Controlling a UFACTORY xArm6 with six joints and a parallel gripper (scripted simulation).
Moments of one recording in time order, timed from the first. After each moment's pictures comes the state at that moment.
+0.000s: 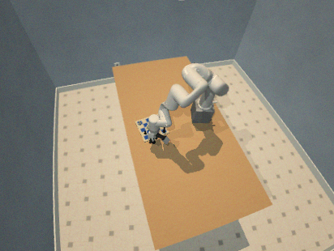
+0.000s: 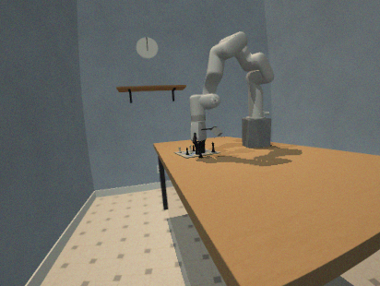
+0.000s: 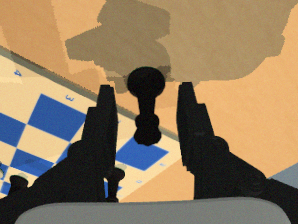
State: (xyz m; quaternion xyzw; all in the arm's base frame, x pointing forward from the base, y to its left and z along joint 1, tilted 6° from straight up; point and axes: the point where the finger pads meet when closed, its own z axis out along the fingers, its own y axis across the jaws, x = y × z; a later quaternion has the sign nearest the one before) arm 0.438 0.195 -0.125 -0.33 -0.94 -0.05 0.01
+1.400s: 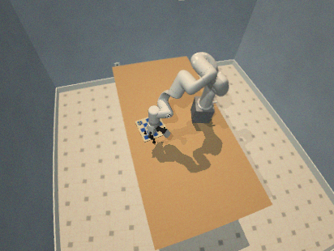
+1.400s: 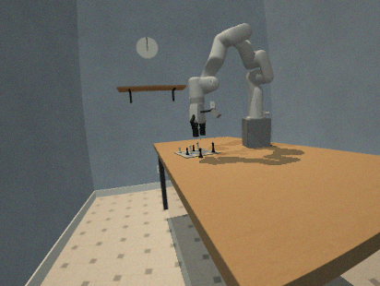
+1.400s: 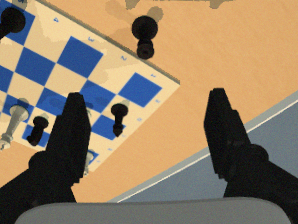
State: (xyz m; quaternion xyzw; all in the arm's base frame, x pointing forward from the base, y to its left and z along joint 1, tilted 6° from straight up) arm 0.437 0.186 -0.036 -0.33 -0.94 -0.05 0.01
